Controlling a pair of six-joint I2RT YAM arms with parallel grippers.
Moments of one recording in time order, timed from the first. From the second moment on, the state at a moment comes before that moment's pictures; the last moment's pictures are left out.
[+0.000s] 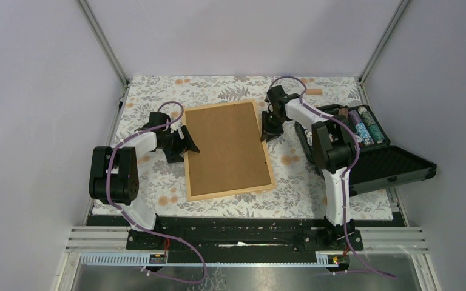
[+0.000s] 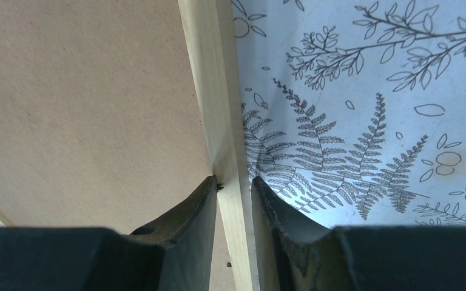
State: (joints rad) left arm -0.04 1.67 0.93 -0.40 0.43 -0.50; right arm 0.37 2.21 1.71 -0.78 -0.23 0.37
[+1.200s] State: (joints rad) left arm -0.04 1.67 0.93 -0.40 0.43 -0.50; right arm 0.41 2.29 1.82 -0.90 -0.12 0.41
